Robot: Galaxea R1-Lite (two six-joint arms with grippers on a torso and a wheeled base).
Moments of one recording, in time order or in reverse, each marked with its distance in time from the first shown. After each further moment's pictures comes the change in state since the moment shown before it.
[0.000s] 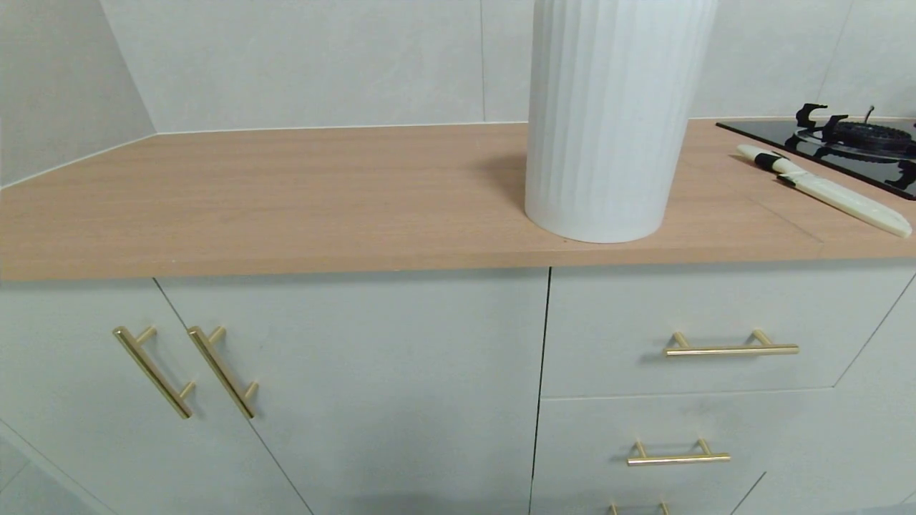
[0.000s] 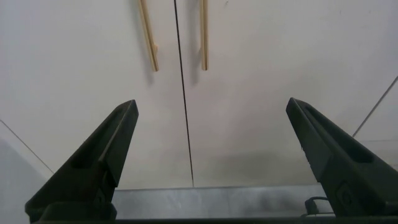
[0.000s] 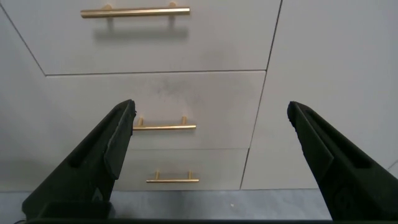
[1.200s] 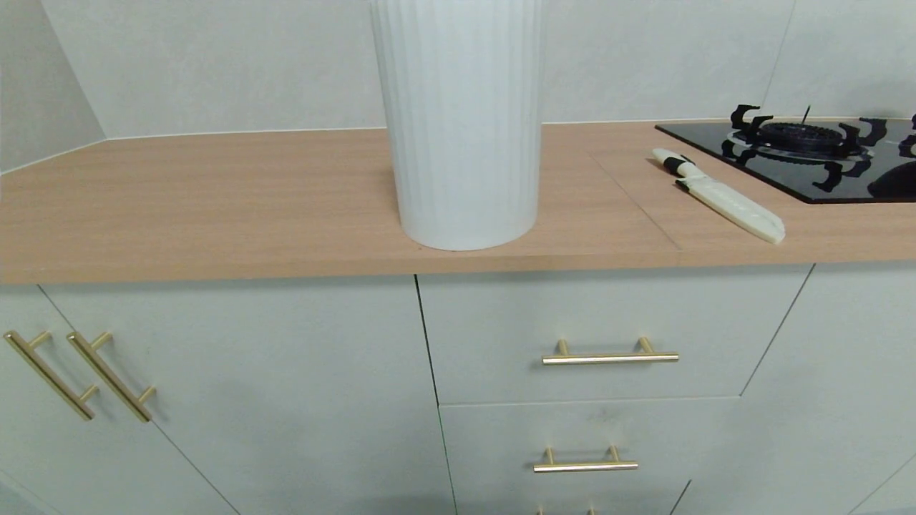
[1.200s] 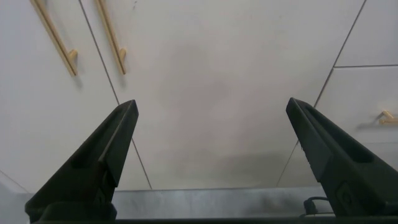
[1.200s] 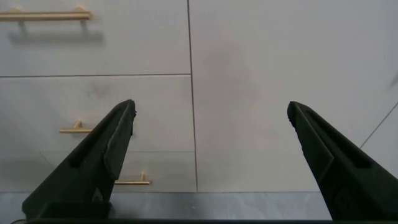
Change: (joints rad) left arm 0.000 0.000 0.000 0.000 0.000 0.000; right arm 0.000 0.000 0.000 0.000 0.000 -0.003
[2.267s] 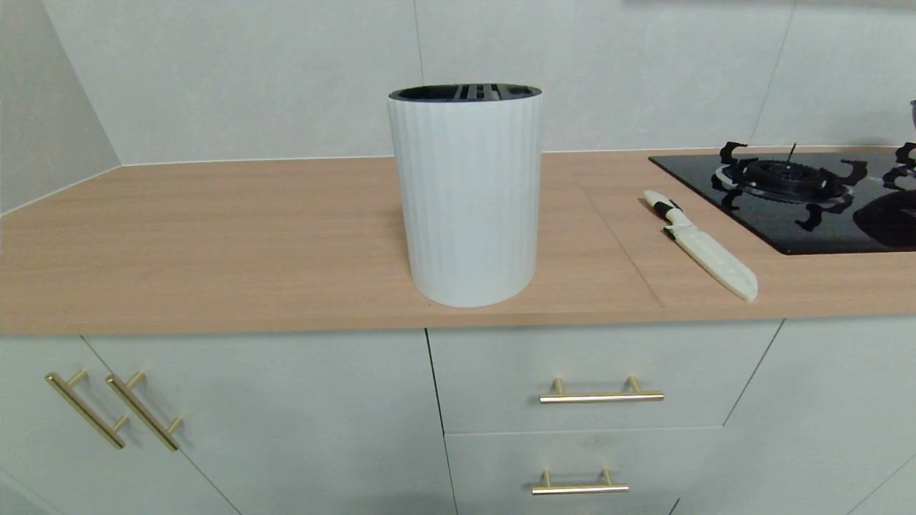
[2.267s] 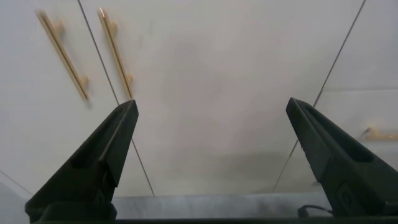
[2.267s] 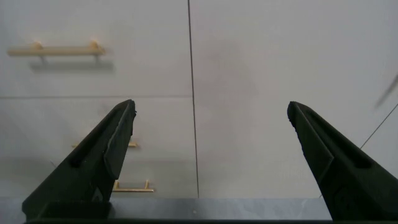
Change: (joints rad) left arm 0.000 0.000 0.000 0.000 0.000 -0.002; right arm 0.000 0.000 0.000 0.001 0.001 -0.001
